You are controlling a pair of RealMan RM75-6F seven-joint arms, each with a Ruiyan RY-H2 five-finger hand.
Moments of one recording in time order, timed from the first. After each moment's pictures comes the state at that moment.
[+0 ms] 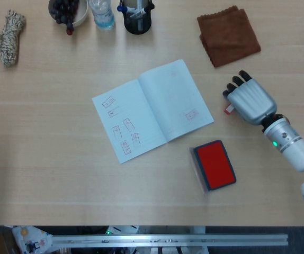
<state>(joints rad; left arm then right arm) 0.01 -1.11 0.03 -1.65 1.55 1.53 0.02 0.65 -1.68 0.02 -1.08 -1.43 0.94 -0.39</state>
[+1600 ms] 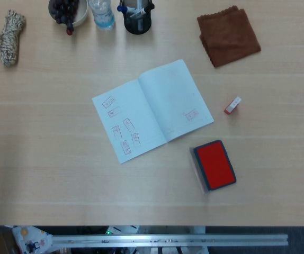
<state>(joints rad) -0.01 -1.13 0.00 -1.68 1.59 1.58 0.03 0.18 -1.08 0.02 -1.63 -1.41 1.52 -0.33</state>
